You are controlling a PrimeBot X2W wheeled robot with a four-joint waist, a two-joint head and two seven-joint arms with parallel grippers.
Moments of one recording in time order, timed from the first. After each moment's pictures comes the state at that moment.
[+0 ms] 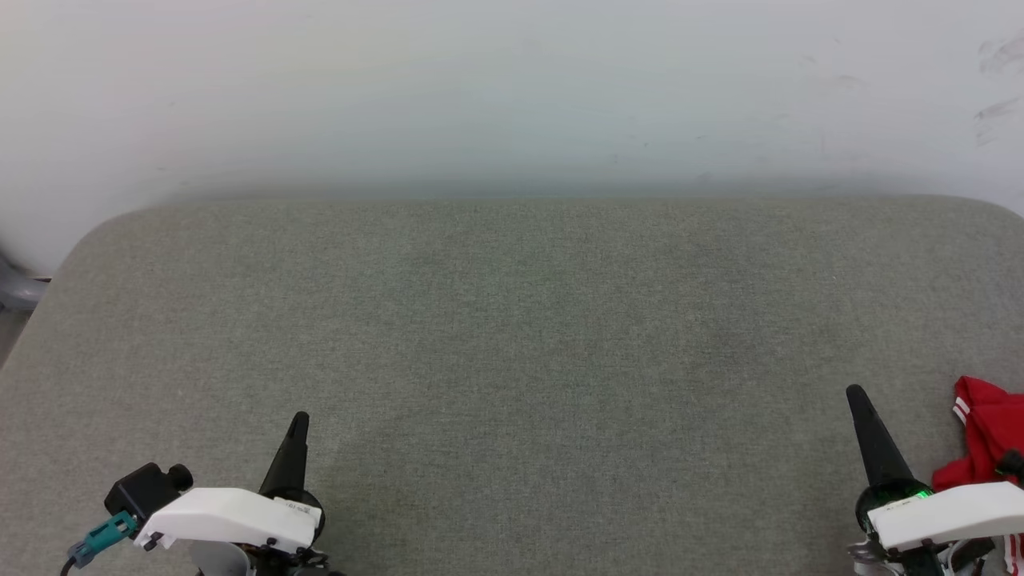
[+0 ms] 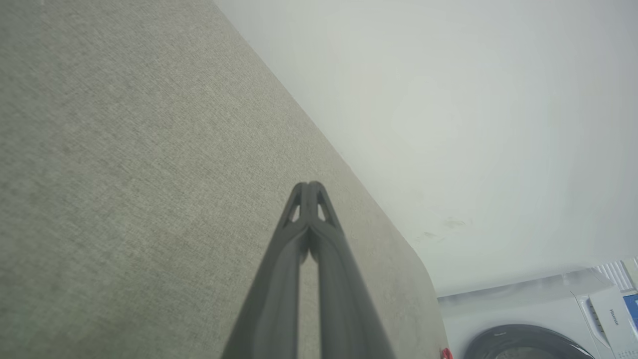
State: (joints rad) left arm -0.05 0.15 -0.07 0.21 -1.11 -0.02 -0.05; right arm 0.01 -0.05 -0.12 0.08 1.00 0.13 0.09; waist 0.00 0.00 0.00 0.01
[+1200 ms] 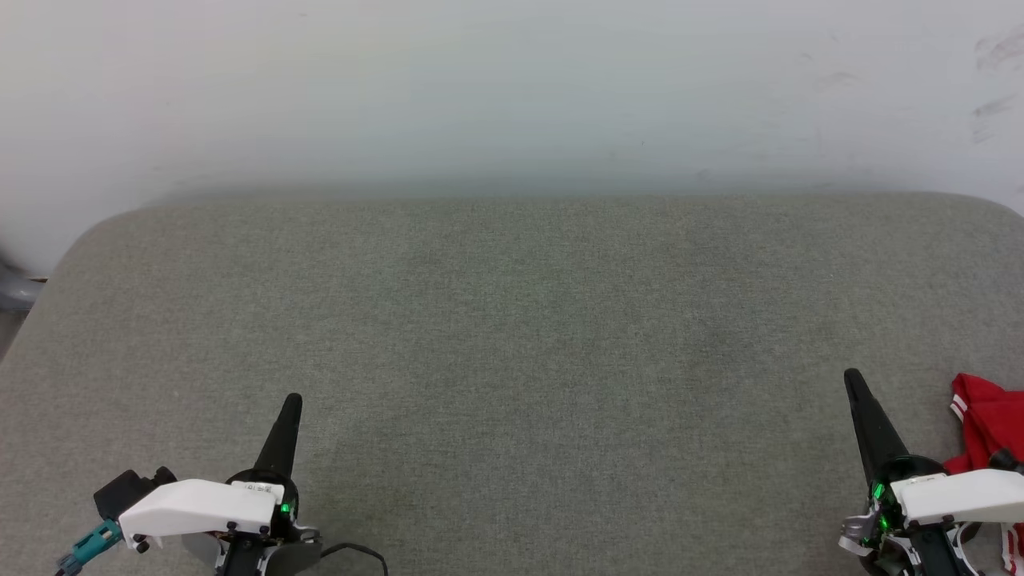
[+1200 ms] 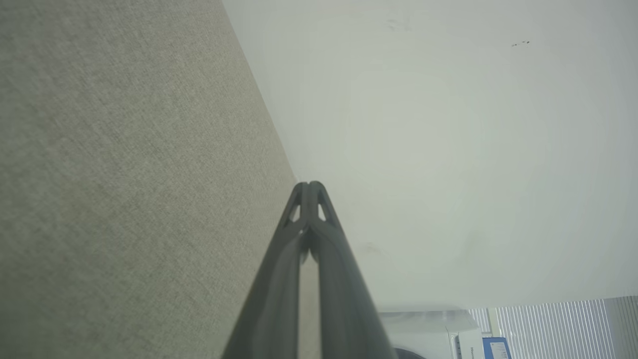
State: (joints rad) left arm -0.07 0.10 0.03 0.23 -1.40 -0.08 0.04; right arm -0.06 -0.05 -0.11 0.18 1.35 0.13 0.10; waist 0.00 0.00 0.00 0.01
